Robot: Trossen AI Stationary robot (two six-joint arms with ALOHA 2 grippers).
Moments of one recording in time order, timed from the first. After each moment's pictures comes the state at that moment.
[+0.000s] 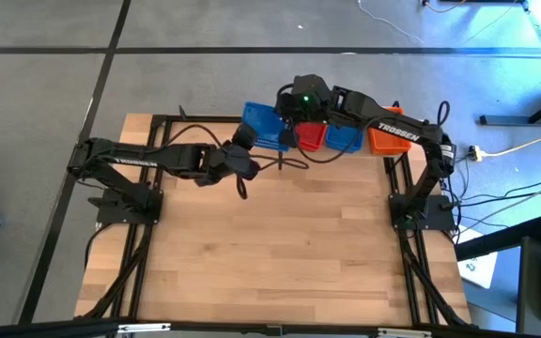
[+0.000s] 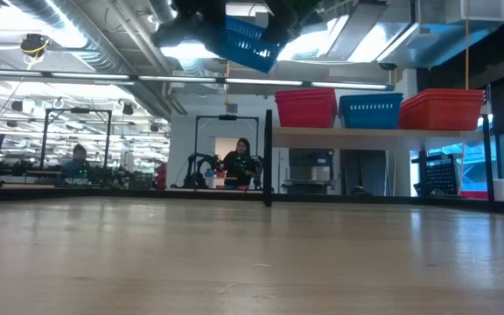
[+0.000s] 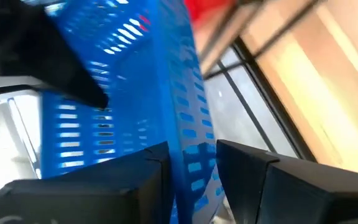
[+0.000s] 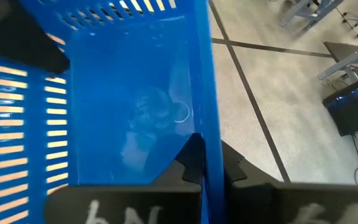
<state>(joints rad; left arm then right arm) -0.02 1.45 1.33 -0.51 -0.97 1.29 -0.32 1.75 1.86 -0.71 0.18 -0.35</state>
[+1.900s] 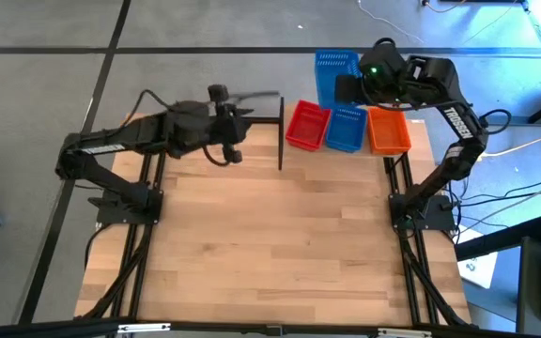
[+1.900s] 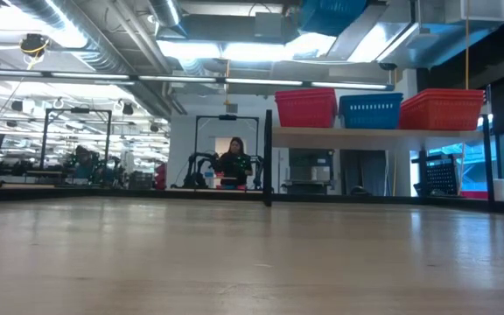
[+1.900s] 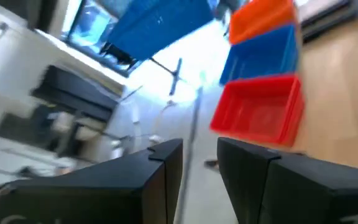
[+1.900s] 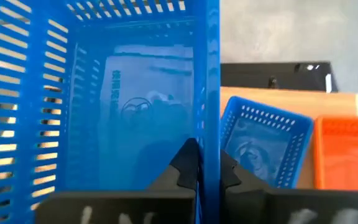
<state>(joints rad) 0.07 1.33 1.58 -0.50 -0.62 0.72 -0.45 1.61 2.29 -1.57 0.36 0.93</state>
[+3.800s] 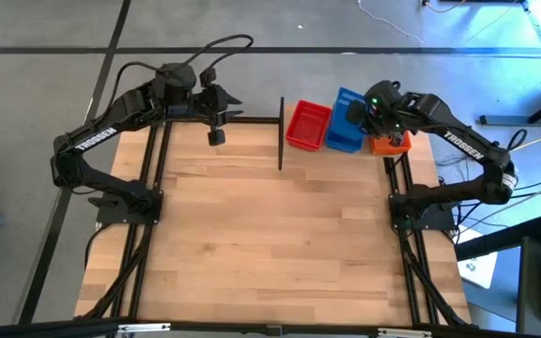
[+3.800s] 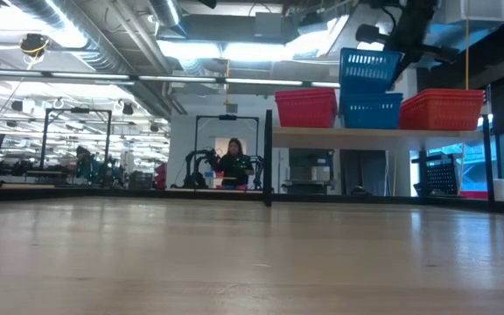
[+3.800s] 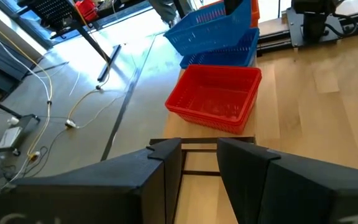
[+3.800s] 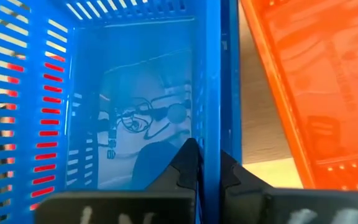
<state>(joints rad) 0.44 1.27 1.57 -0.67 -0.03 0.45 -0.65 1.21 1.34 -1.18 0.12 1.25</state>
